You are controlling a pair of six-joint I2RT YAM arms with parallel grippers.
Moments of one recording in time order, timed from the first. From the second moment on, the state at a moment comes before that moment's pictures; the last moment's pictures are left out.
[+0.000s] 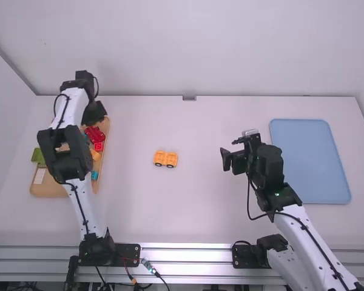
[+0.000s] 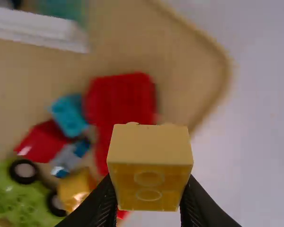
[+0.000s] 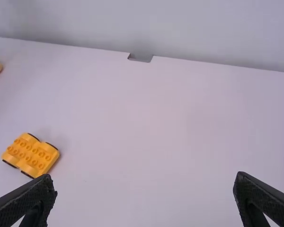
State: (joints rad) left arm 0.22 2.28 2.06 -1.11 -0.15 -0.35; right arm 0.25 0.94 0.52 -0.05 -0.13 0.02
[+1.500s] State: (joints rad) left arm -0.16 1.43 1.08 -0.71 1.03 0.55; right arm 0.22 1.54 0.87 0.07 -1.42 -0.32
